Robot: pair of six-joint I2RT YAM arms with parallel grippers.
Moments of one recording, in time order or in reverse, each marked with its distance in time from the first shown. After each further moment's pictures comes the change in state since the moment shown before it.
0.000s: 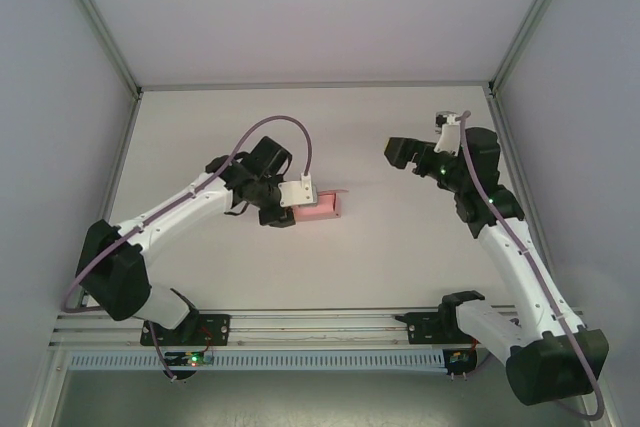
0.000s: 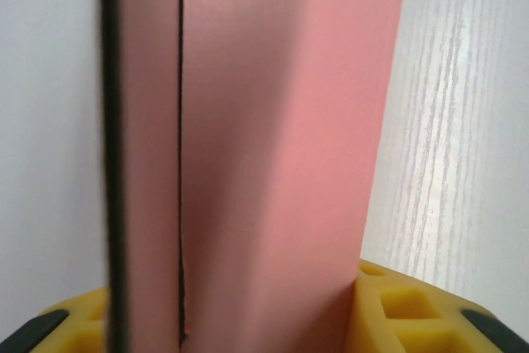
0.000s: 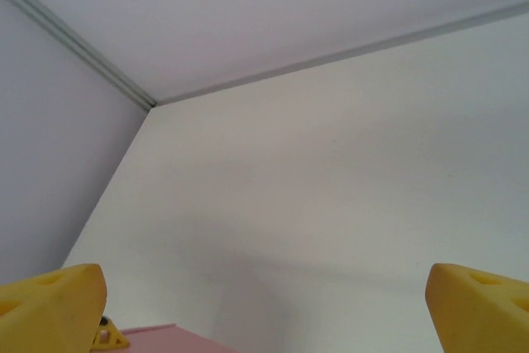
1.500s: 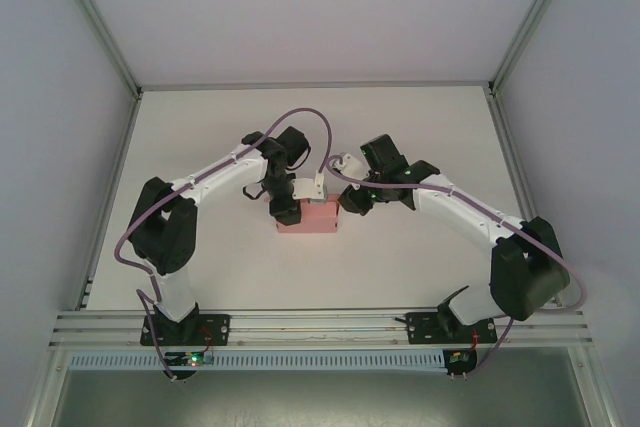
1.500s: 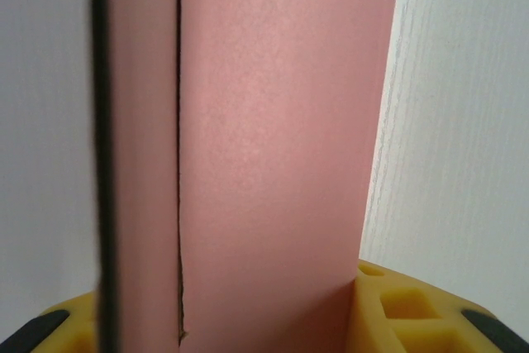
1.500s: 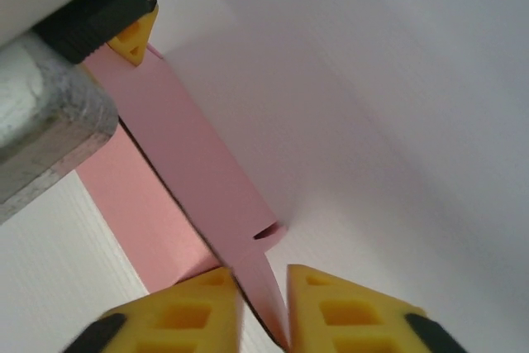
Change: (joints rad) left arm 0.029 0.339 0.257 -0.228 0.035 0.064; right arm 0.393 0.475 0.148 -0.290 0.095 -0.660
